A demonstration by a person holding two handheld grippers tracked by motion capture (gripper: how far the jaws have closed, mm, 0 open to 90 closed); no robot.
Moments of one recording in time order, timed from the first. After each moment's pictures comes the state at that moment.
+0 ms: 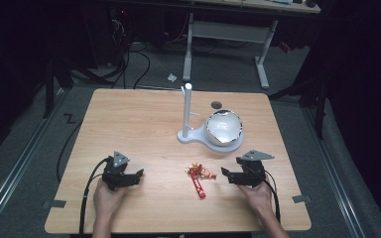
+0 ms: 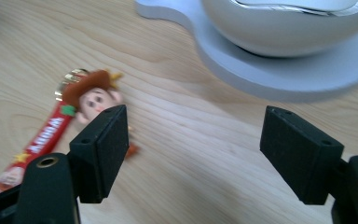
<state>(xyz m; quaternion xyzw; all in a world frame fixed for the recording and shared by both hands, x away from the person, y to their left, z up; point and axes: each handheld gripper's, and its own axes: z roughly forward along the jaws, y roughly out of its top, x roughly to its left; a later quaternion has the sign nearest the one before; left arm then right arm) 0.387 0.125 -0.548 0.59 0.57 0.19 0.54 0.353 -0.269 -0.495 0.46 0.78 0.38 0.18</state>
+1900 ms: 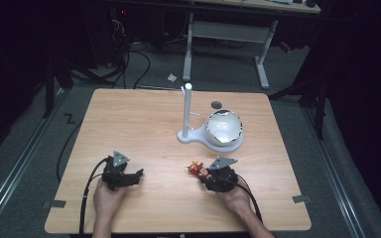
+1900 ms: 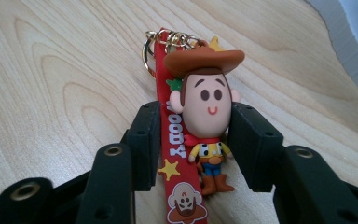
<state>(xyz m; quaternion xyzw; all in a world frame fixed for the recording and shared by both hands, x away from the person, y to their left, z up) 0.387 0.125 -0.548 0.59 0.57 0.19 0.54 0.357 -0.196 -0.522 0.36 0.86 0.33 0.15</state>
